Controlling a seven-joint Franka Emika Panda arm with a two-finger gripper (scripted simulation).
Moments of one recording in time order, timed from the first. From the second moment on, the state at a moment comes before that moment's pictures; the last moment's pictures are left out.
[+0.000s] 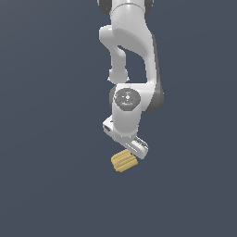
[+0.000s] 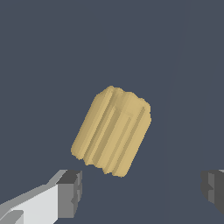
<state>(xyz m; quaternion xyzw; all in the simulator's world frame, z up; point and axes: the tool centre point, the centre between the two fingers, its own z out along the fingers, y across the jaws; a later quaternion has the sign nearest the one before) 0.066 0.024 0.108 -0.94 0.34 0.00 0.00</state>
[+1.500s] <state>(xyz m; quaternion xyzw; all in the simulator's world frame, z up) 0.092 0.027 0.061 -0.85 0.53 0.00 0.00</state>
